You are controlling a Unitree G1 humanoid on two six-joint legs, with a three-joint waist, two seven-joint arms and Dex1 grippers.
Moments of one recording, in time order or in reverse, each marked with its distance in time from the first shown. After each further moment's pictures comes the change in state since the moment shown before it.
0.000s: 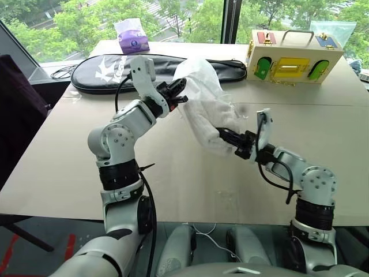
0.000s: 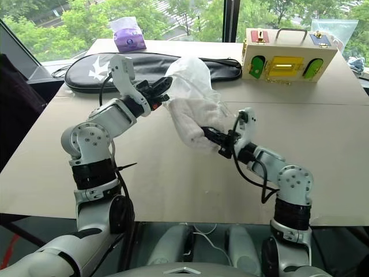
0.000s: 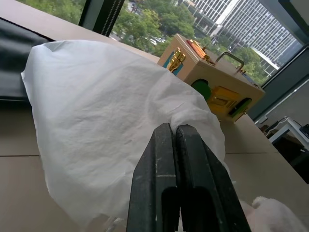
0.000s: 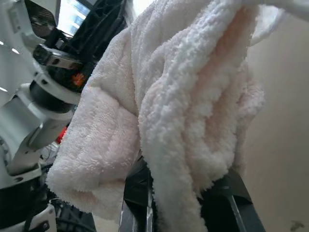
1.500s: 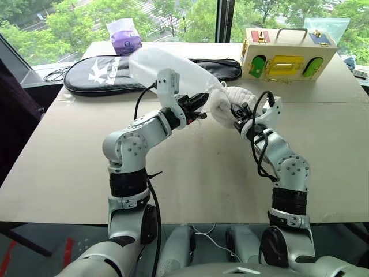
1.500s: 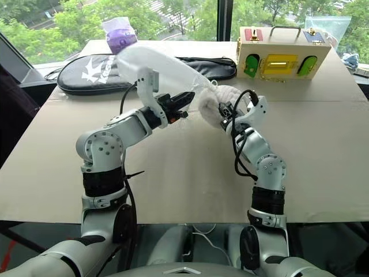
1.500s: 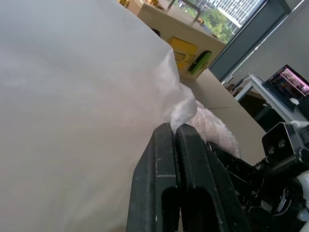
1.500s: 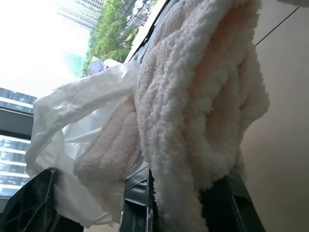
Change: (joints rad) left arm 0.058 -0.036 -0.152 -0.058 -0.051 0.049 -0.022; right arm -0.131 0.117 0.094 0.173 0.006 -0.397 -0.379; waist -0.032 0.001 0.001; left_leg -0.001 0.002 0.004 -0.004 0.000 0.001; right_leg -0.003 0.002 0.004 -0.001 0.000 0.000
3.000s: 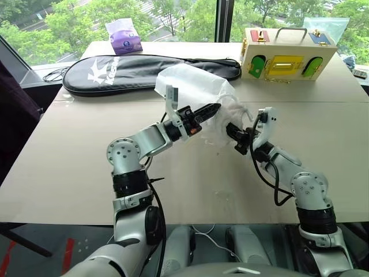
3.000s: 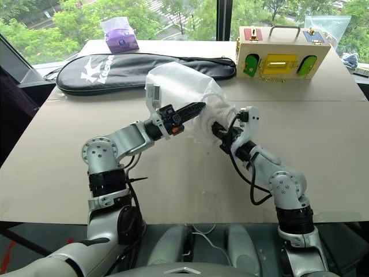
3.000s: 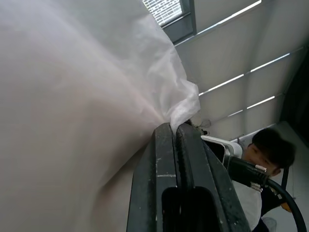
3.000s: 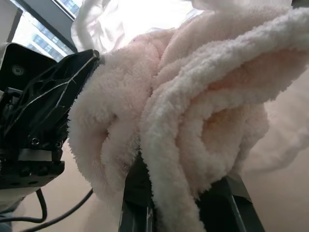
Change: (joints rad) left arm 0.027 -0.039 0.203 0.203 -0.492 0.213 0.023; right arm 0.197 -0.326 0.183 -0.150 -0.118 -0.068 0.435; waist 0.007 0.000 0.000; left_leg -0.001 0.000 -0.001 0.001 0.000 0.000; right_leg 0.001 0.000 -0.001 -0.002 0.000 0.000
